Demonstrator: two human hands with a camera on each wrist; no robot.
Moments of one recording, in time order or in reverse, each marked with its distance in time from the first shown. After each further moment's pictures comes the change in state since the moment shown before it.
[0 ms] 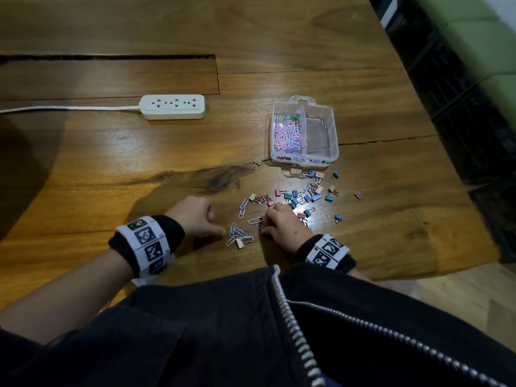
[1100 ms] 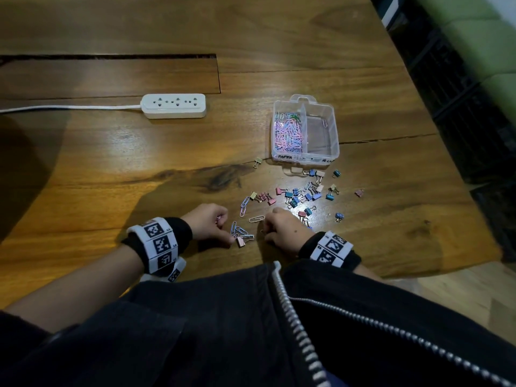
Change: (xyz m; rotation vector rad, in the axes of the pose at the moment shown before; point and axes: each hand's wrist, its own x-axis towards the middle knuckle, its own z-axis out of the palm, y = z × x) left_hand 0.002 0.009 0.014 -0.195 -0.134 0.099; right_hand -0.006 -0.006 -0.007 -0.053 -0.161 -0.014
